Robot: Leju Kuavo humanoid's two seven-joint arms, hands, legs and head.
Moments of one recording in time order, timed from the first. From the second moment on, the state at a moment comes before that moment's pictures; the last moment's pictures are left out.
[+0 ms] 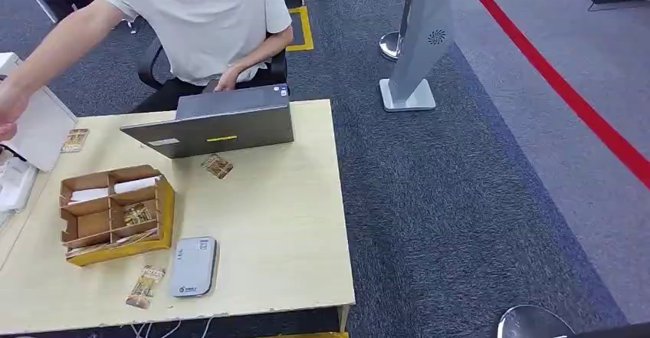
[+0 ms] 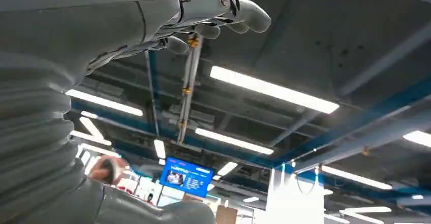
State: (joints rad) left arm -0.05 0.57 0.88 -1.51 -1.10 0.56 -0.26; right arm -0.10 0.31 -1.39 -0.19 0.48 -0.37 0.08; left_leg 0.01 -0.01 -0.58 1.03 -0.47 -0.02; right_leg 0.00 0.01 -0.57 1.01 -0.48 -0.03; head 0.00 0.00
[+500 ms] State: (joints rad) left arm -0.26 0.69 0.38 -1.21 -1.49 0.47 -0.04; right arm -0.10 0.31 -1.39 -0.19 0.48 -0.37 0.07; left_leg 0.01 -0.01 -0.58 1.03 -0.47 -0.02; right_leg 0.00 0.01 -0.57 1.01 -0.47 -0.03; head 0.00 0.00
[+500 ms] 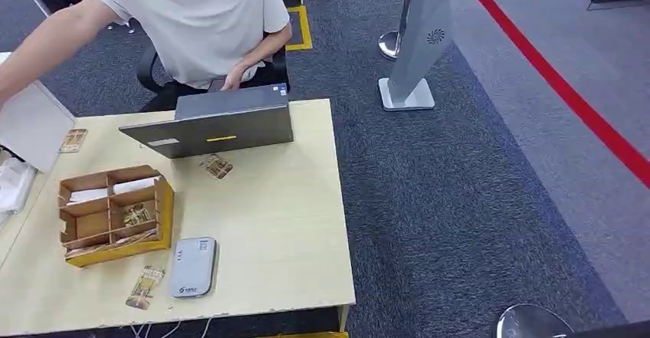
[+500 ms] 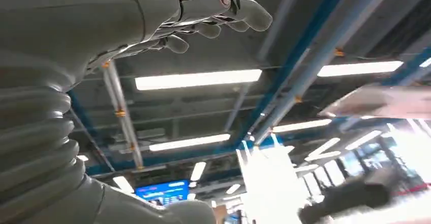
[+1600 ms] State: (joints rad) left arm -0.41 0.63 0.17 -1.06 -1.49 0.49 -0.02; right arm -0.10 0.31 -1.38 -0.19 0.45 -0.36 0.06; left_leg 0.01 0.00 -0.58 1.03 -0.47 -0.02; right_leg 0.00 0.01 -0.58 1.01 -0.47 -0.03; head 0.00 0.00
